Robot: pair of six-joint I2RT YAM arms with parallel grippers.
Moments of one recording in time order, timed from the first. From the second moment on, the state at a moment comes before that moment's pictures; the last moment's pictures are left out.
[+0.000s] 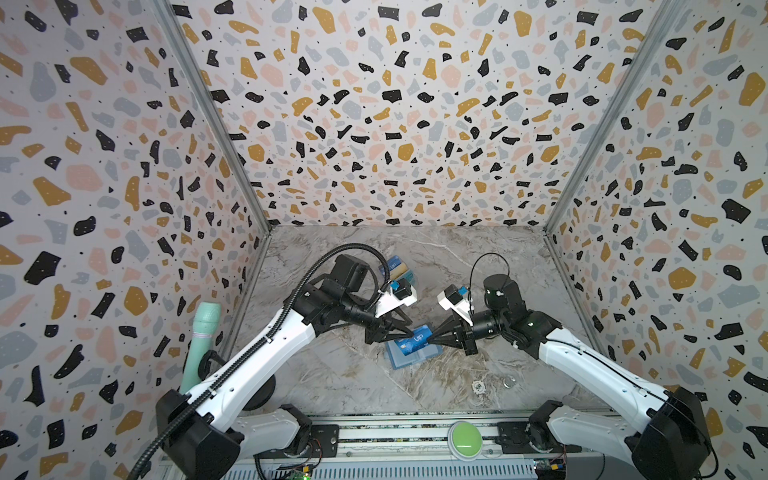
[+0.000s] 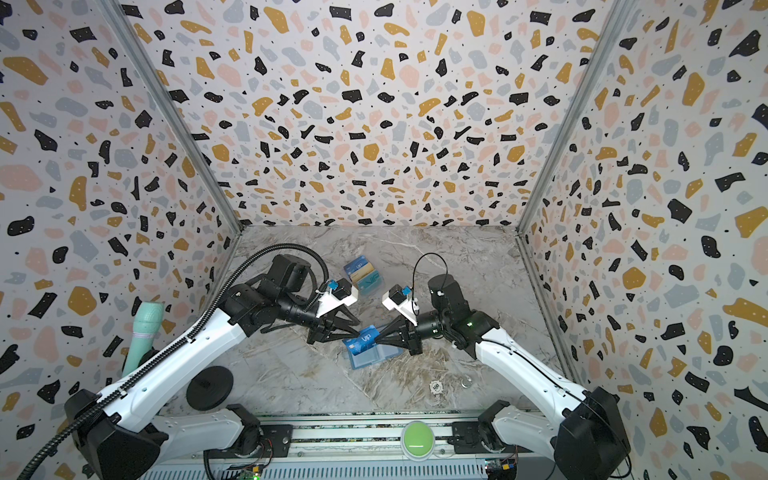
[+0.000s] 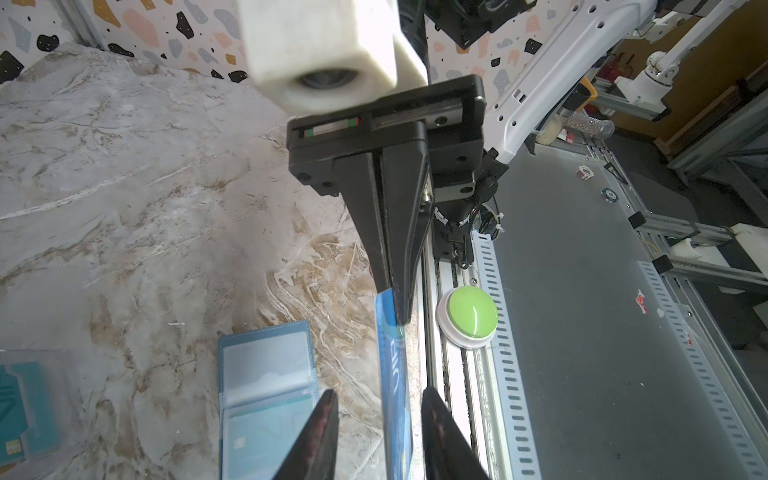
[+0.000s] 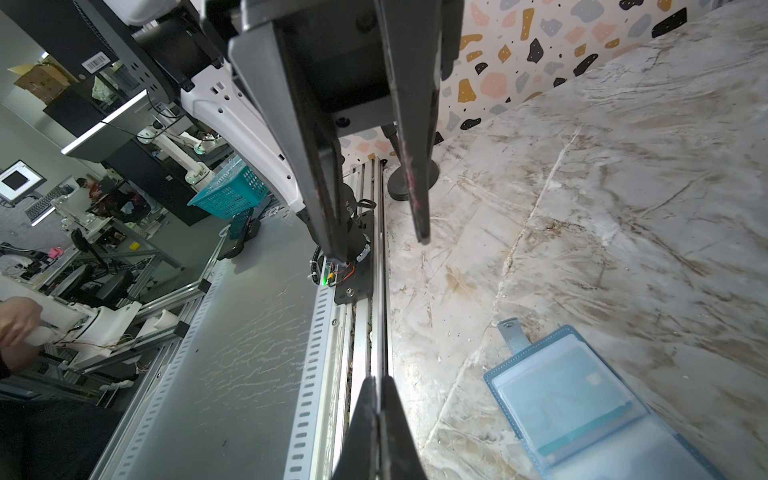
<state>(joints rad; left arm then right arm) -0.60 1.23 1.18 -0.81 0.88 0.48 0.61 1.13 0.81 -0.24 -1.09 -0.07</state>
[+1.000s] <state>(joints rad) -0.60 1.26 1.18 -0.81 0.91 0.48 0.62 1.12 0.81 -0.16 -1.02 -0.06</state>
